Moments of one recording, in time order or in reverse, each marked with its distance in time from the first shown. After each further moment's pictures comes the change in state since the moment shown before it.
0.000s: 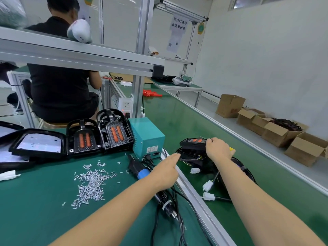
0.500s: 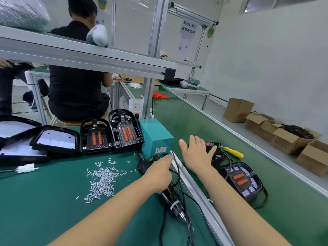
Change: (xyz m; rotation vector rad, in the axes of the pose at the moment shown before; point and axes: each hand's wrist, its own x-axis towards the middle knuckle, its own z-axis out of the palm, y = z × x) left_hand -0.021 -0.023 -0.018 0.040 0.109 -0.053; right_hand -0.078 -0.066 0.016 -0.072 -0.079 -0.359
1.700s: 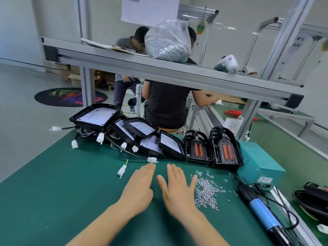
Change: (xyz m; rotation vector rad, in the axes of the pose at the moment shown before) left_hand -0.198 -0.184 -0.137 0.224 0.554 -0.328; right_hand -0.169 -0.266 0.086 0.123 -0.351 -0.637
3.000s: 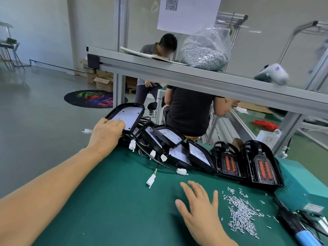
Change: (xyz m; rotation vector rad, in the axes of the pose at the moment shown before) left_hand 0.076 -0.138 -0.163 0.744 0.604 0.171; right_hand -0.004 -0.020 0.010 -0.029 0.003 -0.132
